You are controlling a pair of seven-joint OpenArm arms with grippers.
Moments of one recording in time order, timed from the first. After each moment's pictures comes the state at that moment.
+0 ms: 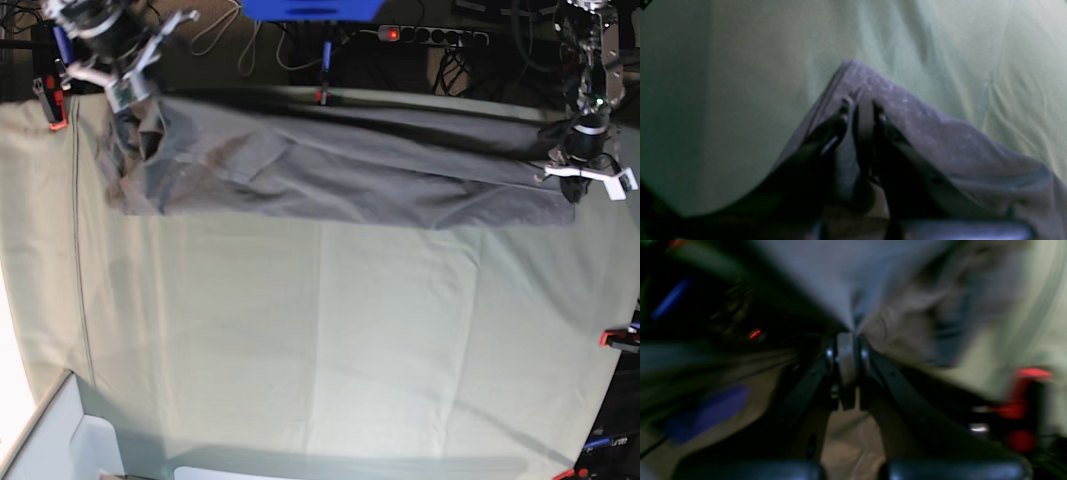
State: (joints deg) left arm 17.7 -19.2 -15.6 75.9 -39.2 -0.8 5.9; right arm -42.1 -2.3 24.2 112.1 -8.8 39.4 -23.5
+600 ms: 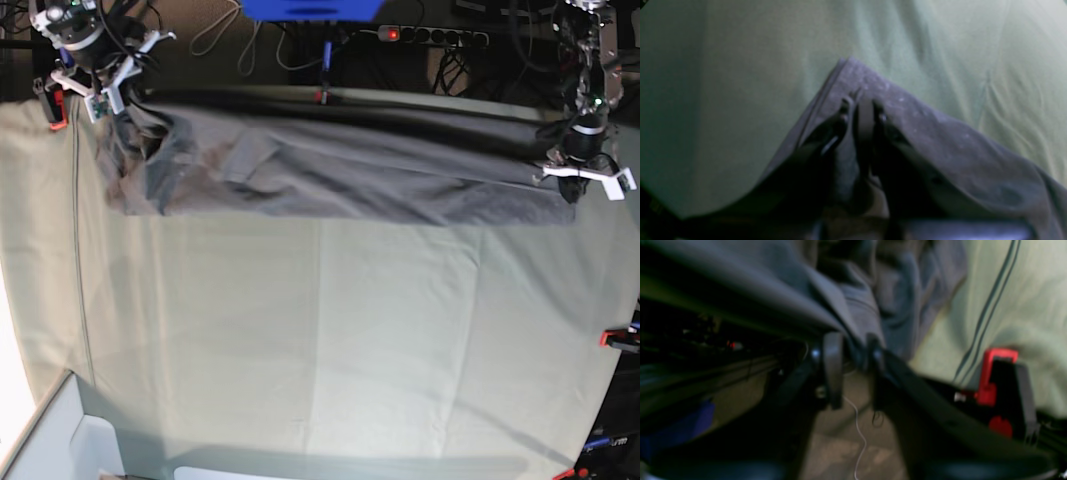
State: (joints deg) left arm 17.7 -18.9 -15.6 75.9 -39.2 -0.8 5.9; right arm -38.4 -2.2 29.4 105.6 -8.7 39.5 -23.4
